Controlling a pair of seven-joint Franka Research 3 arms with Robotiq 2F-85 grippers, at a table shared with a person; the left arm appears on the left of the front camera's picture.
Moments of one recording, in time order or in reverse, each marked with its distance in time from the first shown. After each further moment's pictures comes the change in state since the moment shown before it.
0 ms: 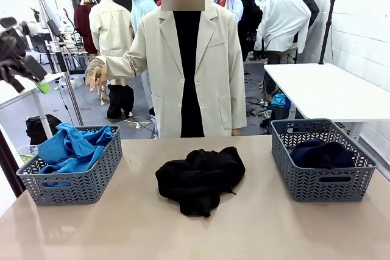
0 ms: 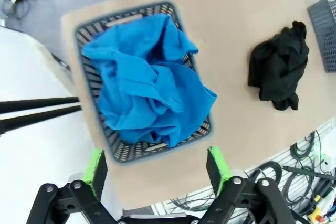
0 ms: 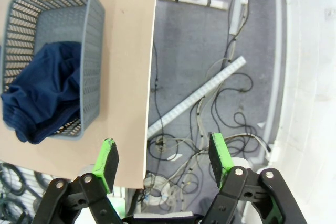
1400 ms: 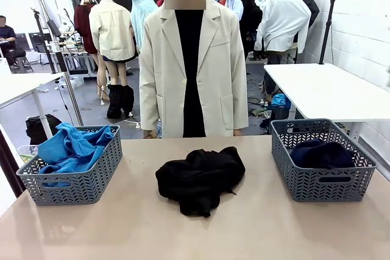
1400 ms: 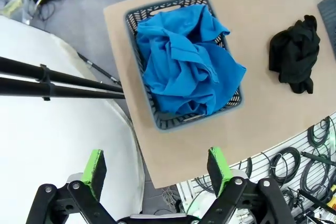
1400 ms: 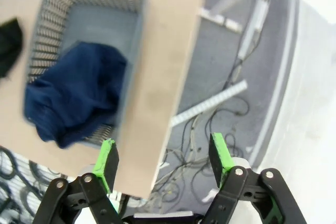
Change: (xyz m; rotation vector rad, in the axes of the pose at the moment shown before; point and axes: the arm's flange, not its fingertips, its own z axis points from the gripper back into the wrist) left arm -0.050 0.052 0.065 0.062 -0.020 -0.025; right arm 0.050 0.099 0.004 0.027 -0.019 0.248
